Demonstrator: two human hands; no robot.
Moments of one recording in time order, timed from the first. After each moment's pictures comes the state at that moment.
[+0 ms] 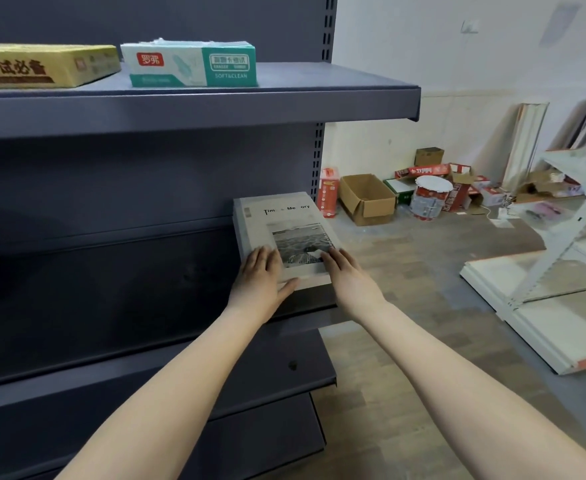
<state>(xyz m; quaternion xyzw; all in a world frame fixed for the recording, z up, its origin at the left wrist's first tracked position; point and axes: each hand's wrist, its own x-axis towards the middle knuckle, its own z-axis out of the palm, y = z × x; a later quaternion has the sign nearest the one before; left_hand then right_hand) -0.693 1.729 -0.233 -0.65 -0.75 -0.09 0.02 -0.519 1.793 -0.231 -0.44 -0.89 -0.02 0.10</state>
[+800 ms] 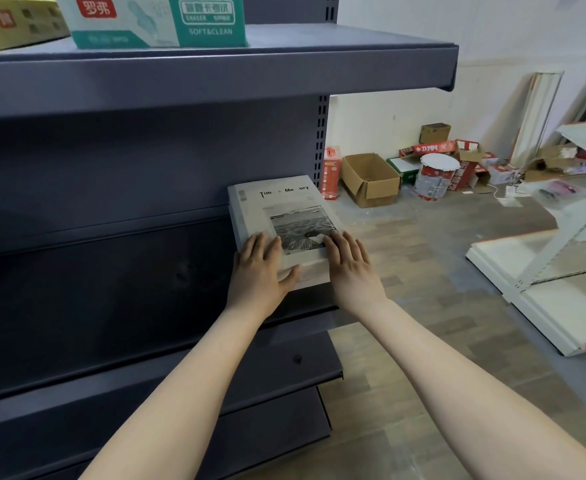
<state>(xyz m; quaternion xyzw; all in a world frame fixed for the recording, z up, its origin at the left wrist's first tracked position) -0.702 1.753 -0.246 -0.62 -0.76 -0.16 0.03 -0.540 1.822 -0.265 -0.44 -0.87 -0.11 0.19</state>
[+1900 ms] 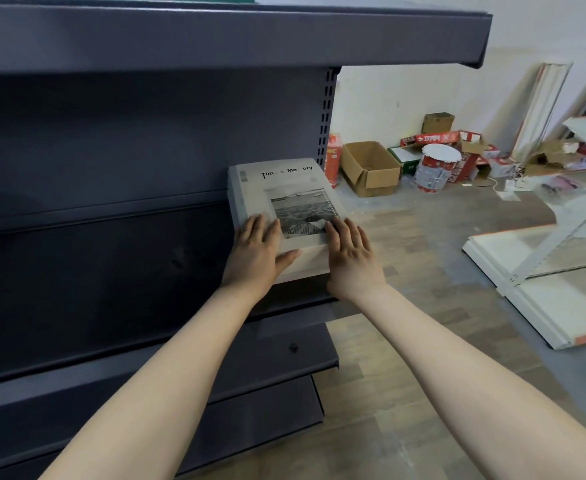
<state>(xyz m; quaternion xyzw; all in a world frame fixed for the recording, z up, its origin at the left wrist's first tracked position) -0.712 1.764 -0.241 -0.65 -0.75 -0.12 0.03 -0.544 1.823 -0.256 -0.46 -0.88 -0.08 0.11</state>
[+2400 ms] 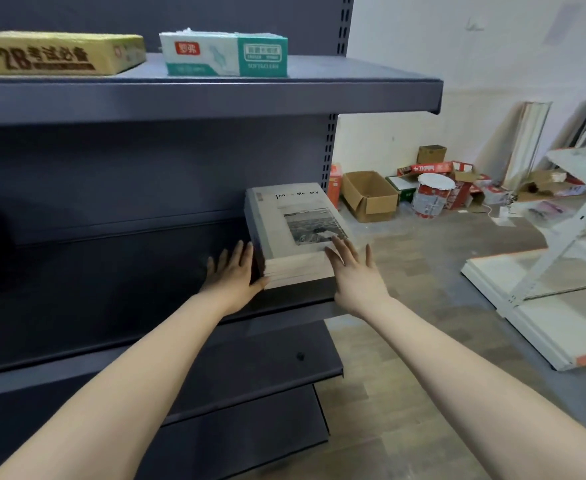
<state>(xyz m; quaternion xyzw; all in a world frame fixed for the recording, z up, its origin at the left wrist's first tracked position) -0.754 1.699 -0.226 -0.61 -0.79 -0.03 -0.11 -0.533 1.770 -0.224 -0.45 -0.89 -0.07 0.03</state>
